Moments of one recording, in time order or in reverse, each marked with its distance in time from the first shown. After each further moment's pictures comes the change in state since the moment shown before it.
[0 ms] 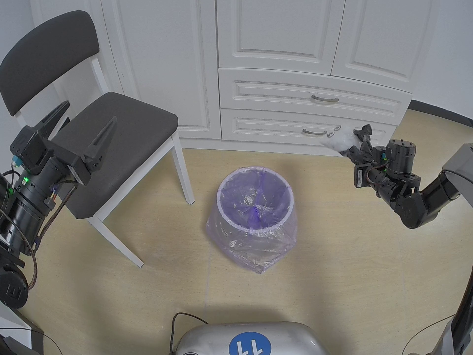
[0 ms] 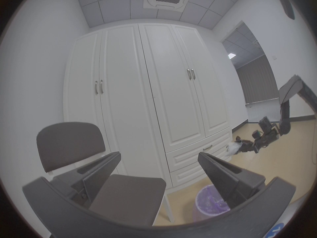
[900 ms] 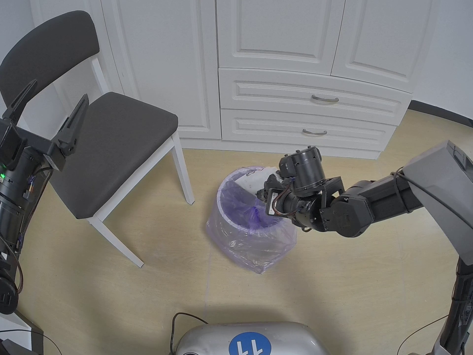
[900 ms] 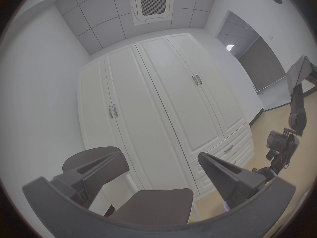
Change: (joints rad) left arm -0.007 -0.095 0.011 -0.076 0.095 0.208; right arm 0.467 0.082 -0.347 0.673 -0.149 0.629
